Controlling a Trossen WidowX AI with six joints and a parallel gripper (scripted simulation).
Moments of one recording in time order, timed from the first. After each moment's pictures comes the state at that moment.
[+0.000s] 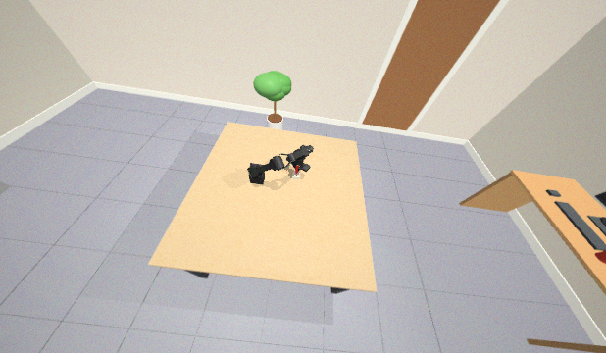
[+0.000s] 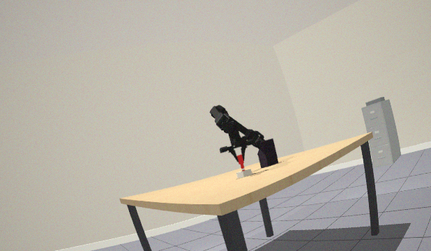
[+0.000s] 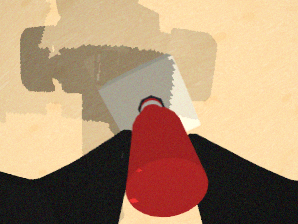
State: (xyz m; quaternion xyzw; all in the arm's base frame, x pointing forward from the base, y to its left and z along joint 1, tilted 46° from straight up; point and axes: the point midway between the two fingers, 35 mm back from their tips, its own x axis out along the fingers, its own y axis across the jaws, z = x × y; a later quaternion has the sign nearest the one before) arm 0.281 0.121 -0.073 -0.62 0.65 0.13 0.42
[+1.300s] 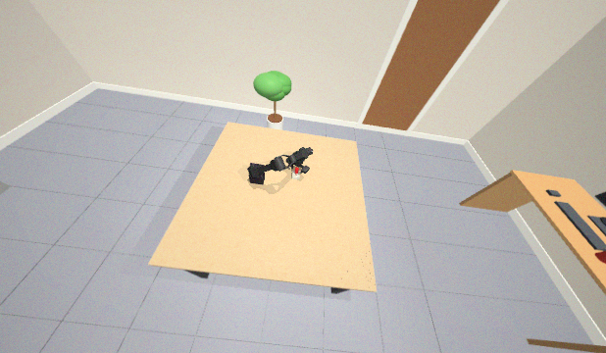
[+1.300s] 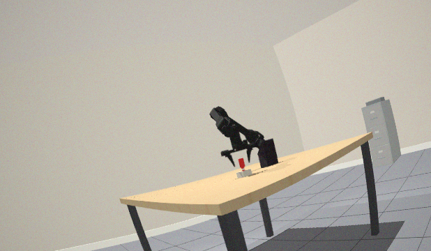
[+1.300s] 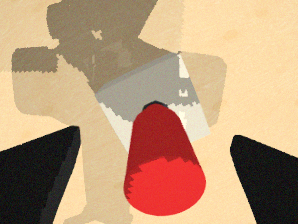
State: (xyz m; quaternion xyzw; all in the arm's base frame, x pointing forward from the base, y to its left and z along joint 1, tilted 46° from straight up) arm 0.281 0.106 -0.086 -0.62 0.65 0.13 0.42
